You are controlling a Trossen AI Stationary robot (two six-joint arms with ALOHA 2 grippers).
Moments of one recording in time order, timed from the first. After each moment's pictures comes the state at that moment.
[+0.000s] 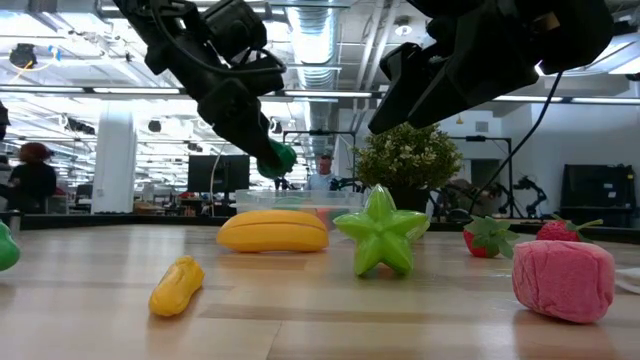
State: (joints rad) left arm 0.18 1.47 0.81 -0.10 0.05 0.14; right arm 0.38 1.63 0.96 -0.13 0.13 -0.11
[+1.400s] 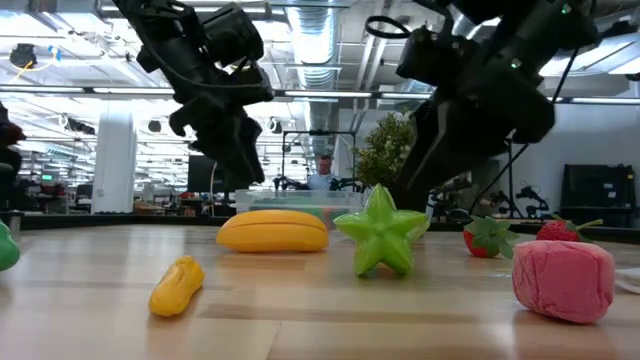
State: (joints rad) left arm 0.17 1.46 0.80 -0.25 0.05 0.25; right arm 0.30 1.62 0.86 -0.18 0.30 0.11
